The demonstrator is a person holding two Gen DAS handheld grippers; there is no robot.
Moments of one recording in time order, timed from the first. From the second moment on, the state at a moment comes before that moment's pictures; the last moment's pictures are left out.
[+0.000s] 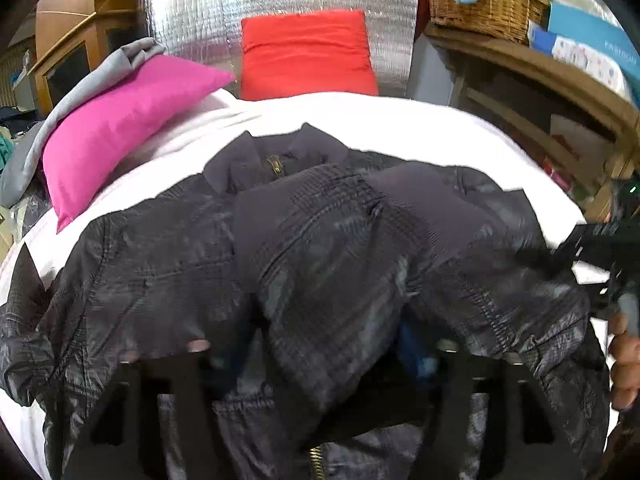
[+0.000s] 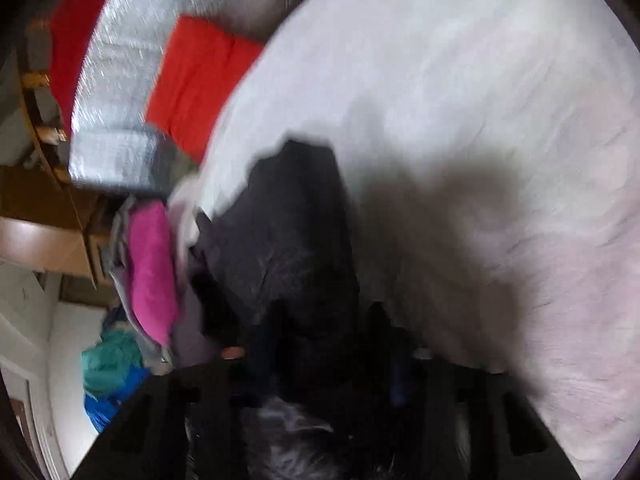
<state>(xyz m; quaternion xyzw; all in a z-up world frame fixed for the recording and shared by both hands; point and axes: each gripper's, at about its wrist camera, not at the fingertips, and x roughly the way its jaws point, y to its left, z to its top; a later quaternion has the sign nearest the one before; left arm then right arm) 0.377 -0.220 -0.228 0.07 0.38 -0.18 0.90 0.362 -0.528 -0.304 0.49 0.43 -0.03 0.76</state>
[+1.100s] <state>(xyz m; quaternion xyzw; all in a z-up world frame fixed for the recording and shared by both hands) 0.328 -0.111 -0.190 -0.05 0.38 -0.22 0.90 0.340 -0.484 -0.280 0.43 0.43 -0.06 0.79</state>
